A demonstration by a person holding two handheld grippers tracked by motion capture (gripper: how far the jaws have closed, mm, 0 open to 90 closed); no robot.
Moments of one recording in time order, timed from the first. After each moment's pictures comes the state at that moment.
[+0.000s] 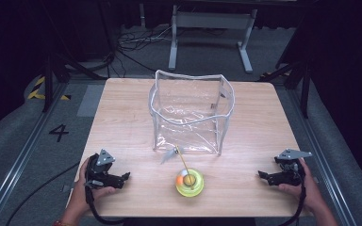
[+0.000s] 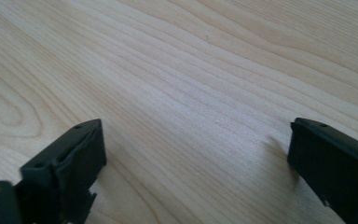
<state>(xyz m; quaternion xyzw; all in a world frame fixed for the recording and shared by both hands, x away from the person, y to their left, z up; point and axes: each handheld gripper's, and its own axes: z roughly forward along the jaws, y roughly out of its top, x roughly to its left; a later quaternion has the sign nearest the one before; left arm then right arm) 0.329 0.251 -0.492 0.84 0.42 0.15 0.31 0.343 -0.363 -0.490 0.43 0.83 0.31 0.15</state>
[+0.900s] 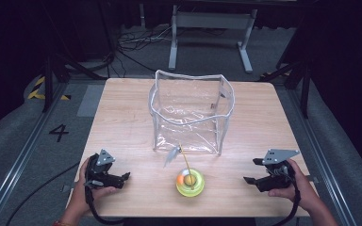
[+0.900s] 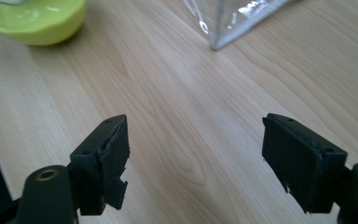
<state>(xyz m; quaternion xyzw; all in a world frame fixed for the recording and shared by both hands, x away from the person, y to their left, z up) 0.329 0.251 -0.492 0.83 0.43 0.15 0.31 0.319 -0.292 -0.427 0.29 0.89 0.34 0.11</state>
